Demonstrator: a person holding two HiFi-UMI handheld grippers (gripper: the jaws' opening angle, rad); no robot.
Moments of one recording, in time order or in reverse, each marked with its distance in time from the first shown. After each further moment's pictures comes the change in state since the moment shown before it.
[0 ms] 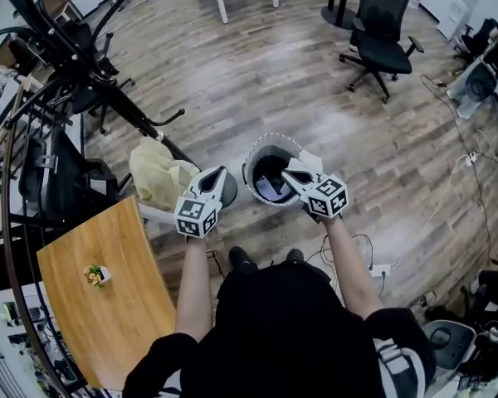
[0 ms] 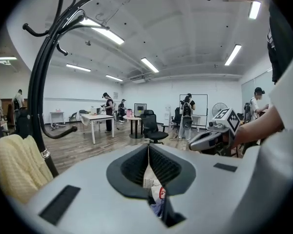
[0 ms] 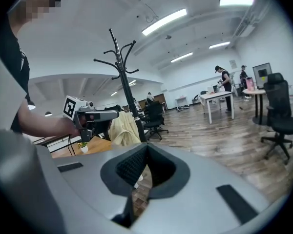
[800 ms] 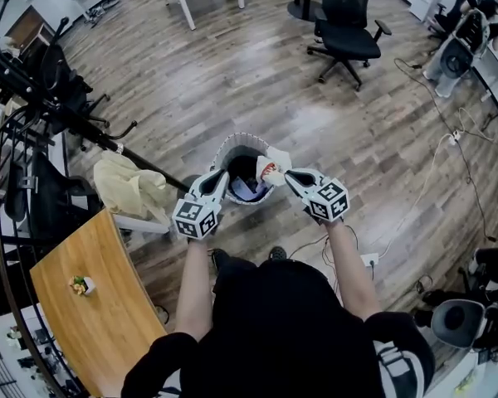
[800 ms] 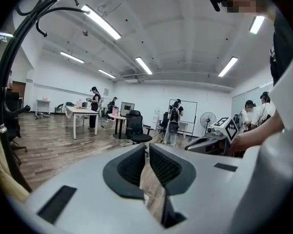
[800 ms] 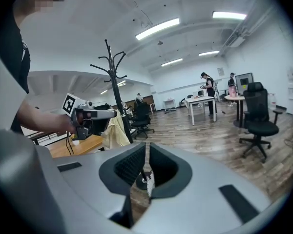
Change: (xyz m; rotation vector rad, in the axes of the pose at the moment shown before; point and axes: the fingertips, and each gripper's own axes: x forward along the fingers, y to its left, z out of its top) left arm 0.076 -0.134 -0.010 -0.092 -0.023 -0.144; right arm -0.143 -0.070 -0.045 -0.008 -0.014 -0.152
